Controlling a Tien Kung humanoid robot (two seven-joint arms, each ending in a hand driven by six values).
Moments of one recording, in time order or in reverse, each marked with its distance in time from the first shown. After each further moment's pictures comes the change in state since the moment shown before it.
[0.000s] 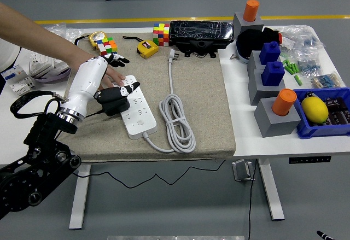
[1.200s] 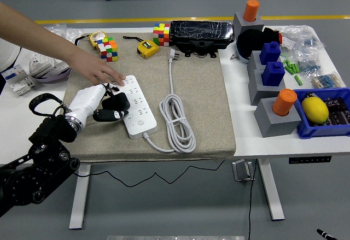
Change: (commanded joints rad) left arm -0.061 -0.025 0.077 0.200 0.035 -0.223 0.193; right arm 0.005 -0.001 0.000 0.001 0.001 0.001 0.000
